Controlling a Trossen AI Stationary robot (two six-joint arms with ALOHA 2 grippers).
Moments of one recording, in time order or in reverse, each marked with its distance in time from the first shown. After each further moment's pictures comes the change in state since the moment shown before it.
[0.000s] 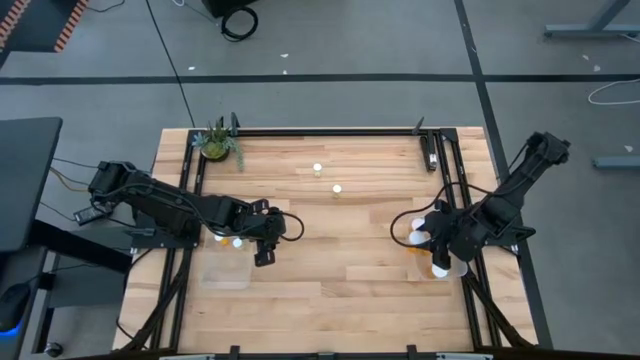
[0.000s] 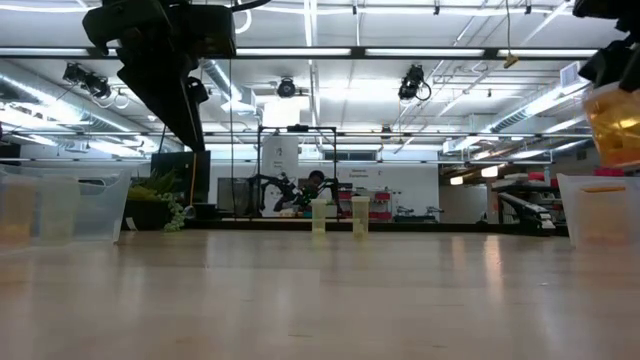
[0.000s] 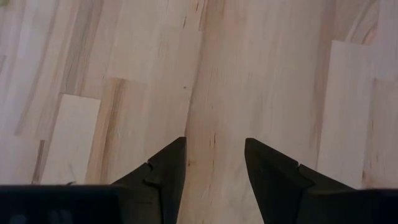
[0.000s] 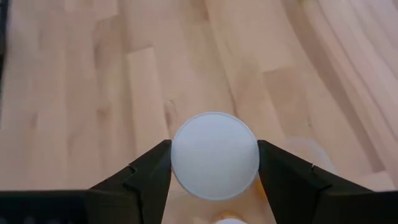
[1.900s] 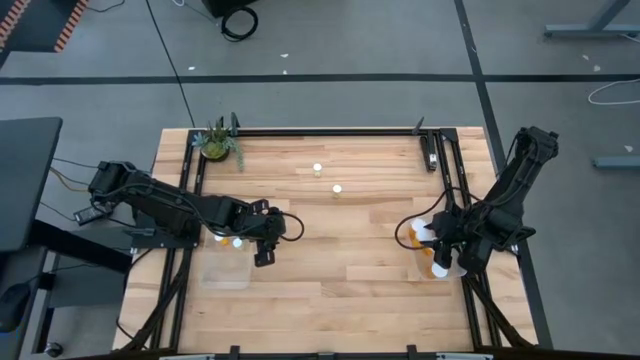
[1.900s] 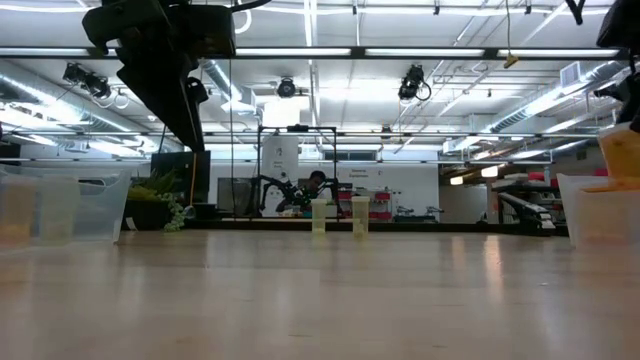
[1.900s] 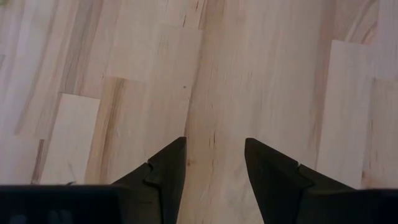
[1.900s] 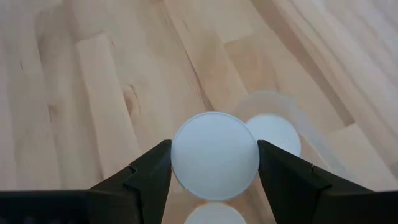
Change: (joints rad) left arm -0.001 0.000 0.000 -0.001 0.001 -0.002; right arm 0.197 0.022 -0.093 -0.140 0.153 0.394
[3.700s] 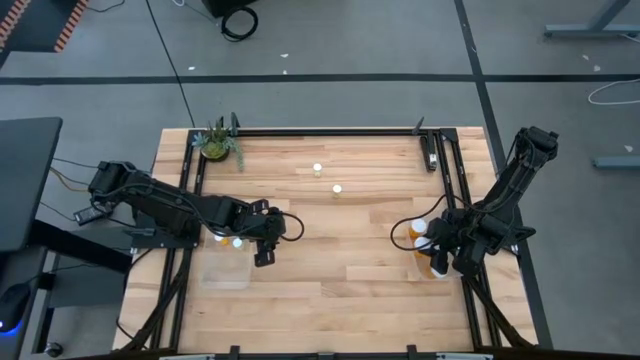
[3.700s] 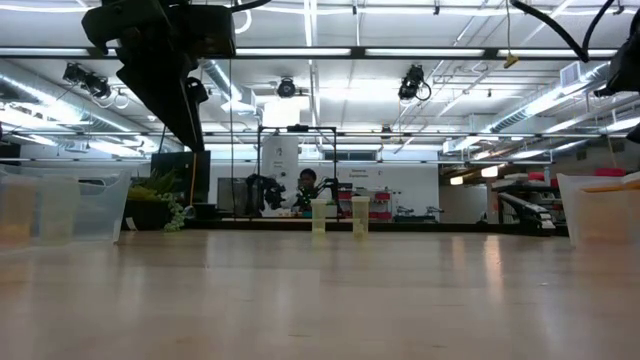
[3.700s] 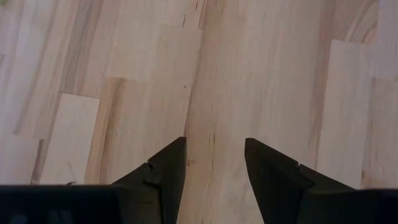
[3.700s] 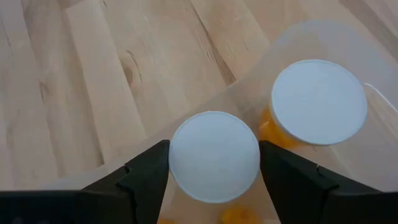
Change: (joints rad) left arm 0.000 0.000 0.000 0.000 0.001 0.000; right arm 0.000 0.003 -0.165 0.213 -0.086 0.058
